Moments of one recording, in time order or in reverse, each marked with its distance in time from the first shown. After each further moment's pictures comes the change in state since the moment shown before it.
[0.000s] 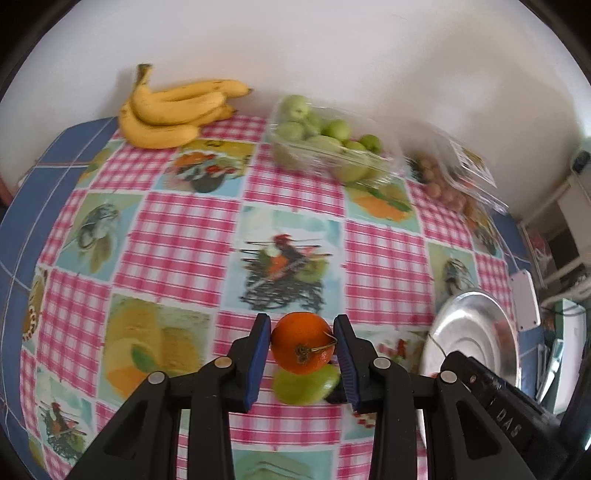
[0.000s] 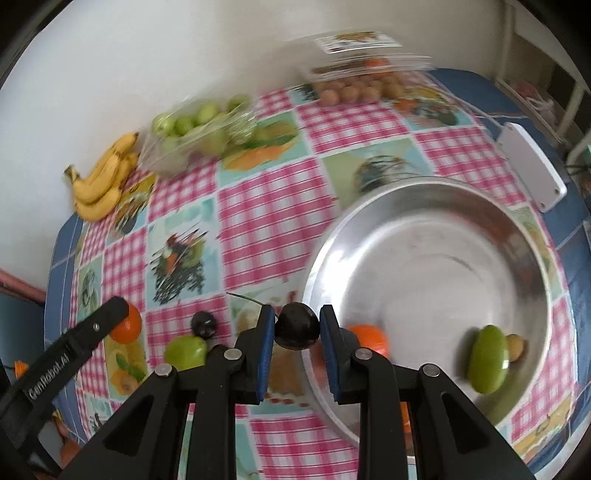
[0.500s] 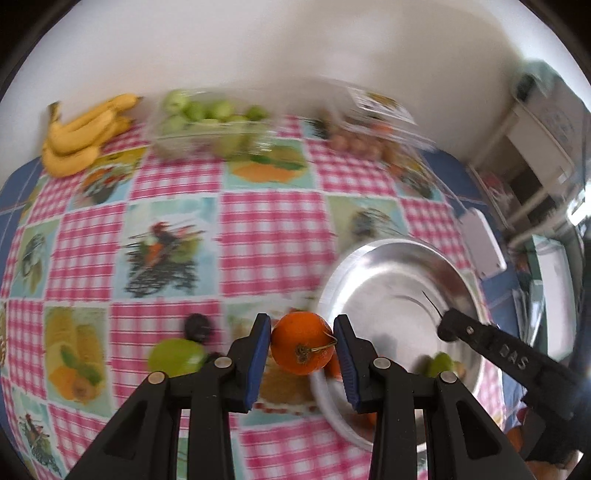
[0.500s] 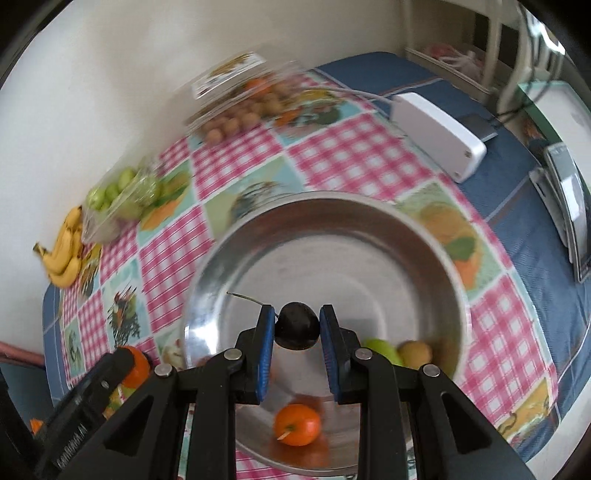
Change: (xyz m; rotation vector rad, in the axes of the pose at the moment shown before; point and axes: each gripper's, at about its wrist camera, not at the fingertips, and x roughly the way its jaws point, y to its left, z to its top) left arm 0.012 -0.110 -0.030 0.213 0.056 -0.110; right arm -0.025 -0.103 0.010 0.221 -0.046 -0.060
